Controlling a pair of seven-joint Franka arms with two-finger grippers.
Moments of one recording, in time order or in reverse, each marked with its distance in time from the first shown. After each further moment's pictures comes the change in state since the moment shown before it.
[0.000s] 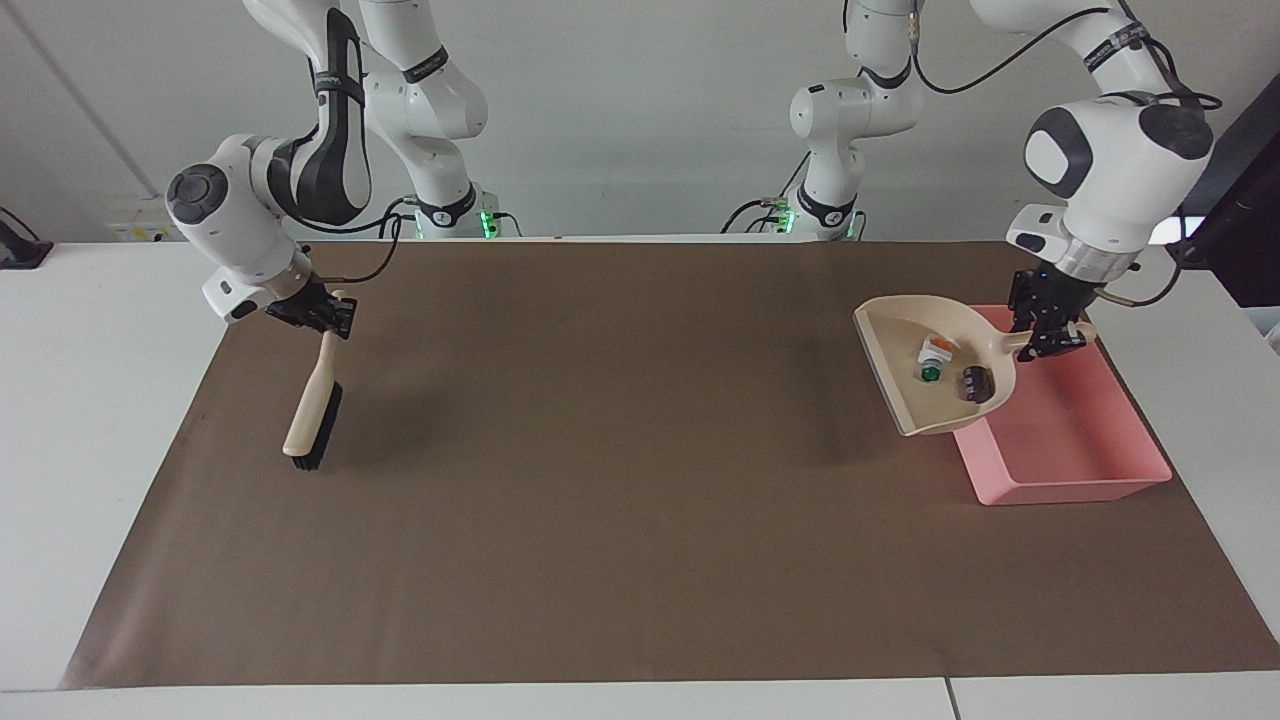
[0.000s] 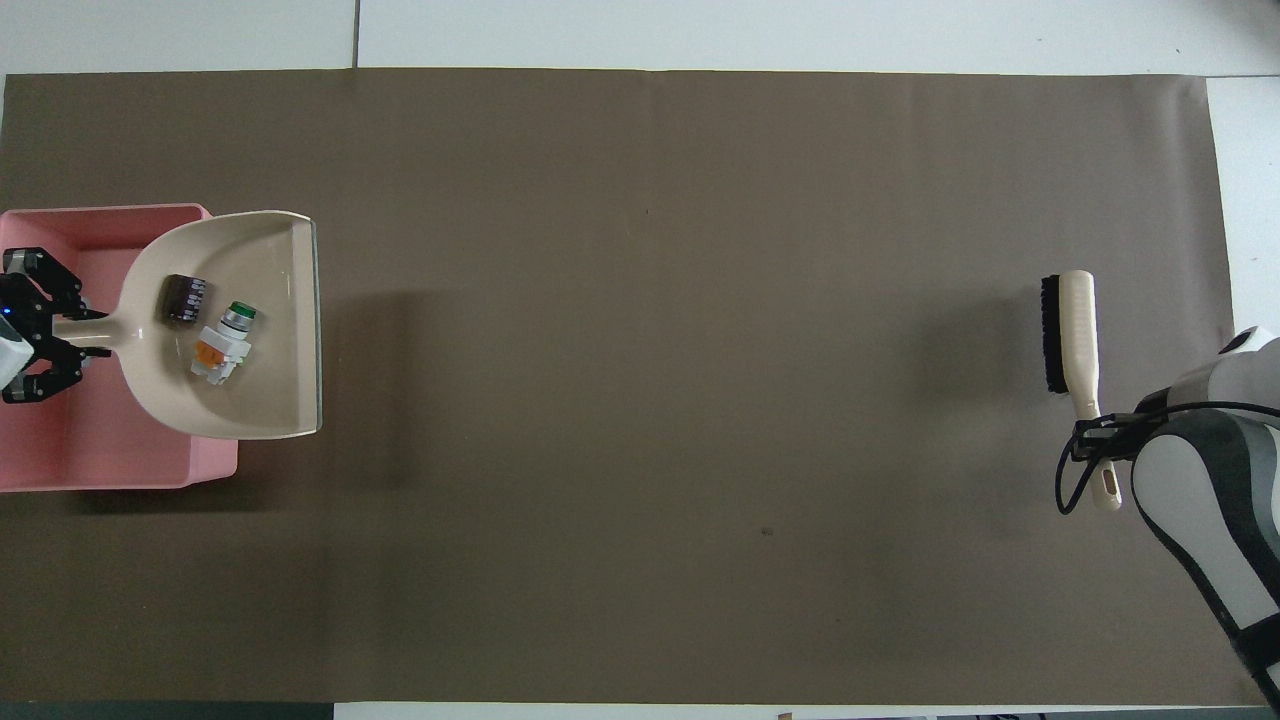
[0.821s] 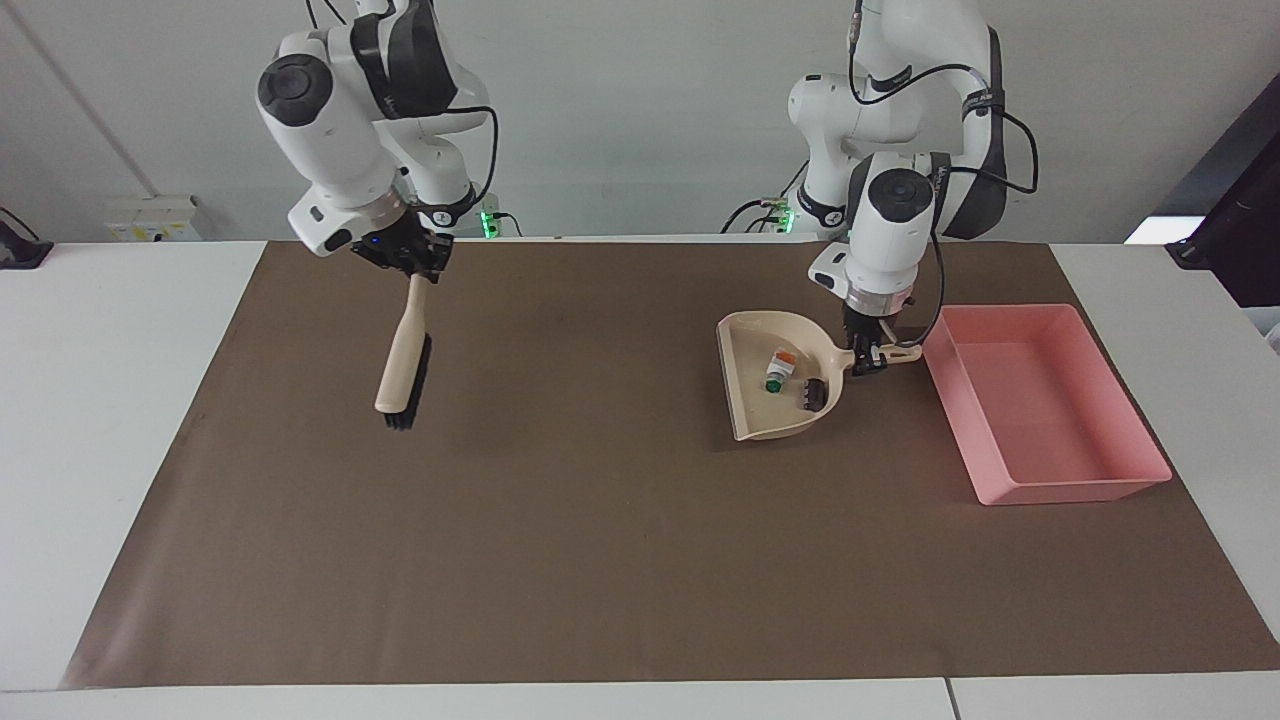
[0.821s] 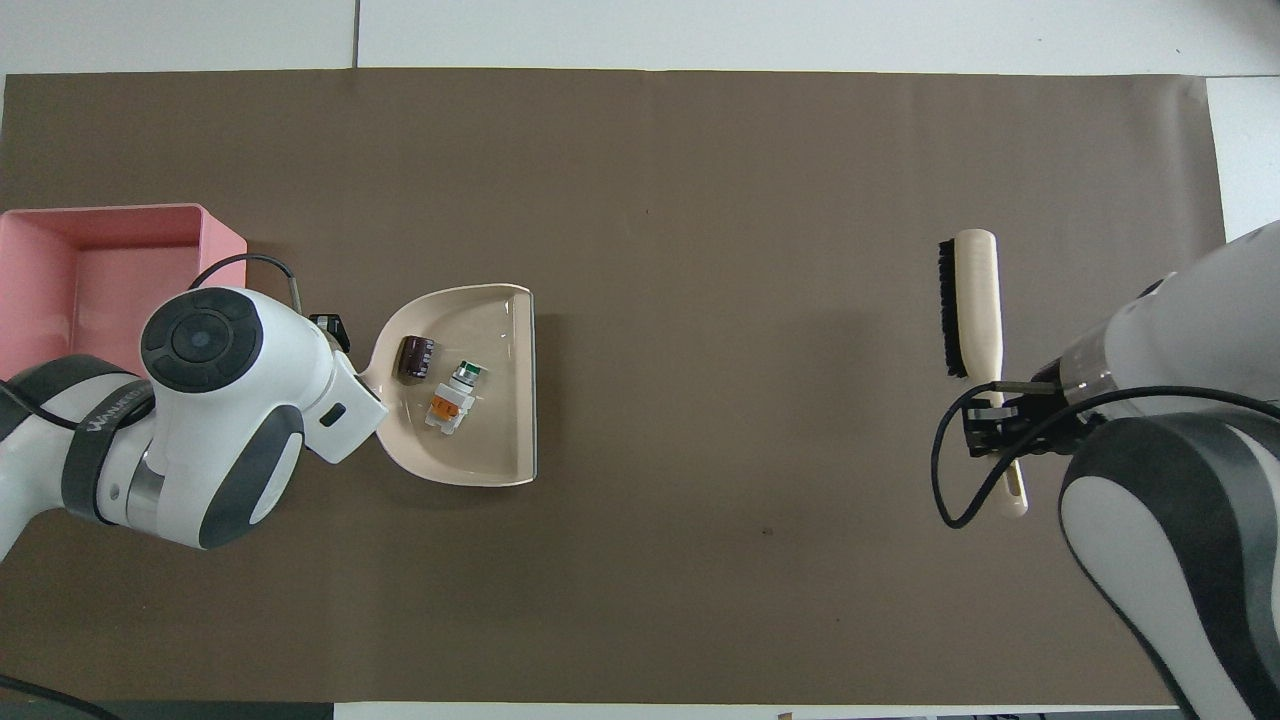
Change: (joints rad) left arm -0.421 -0.028 -0.018 -0.283 0.119 0.161 -0.442; right arm 0.285 -0.054 -0.008 0.321 0.051 -0.430 0.279
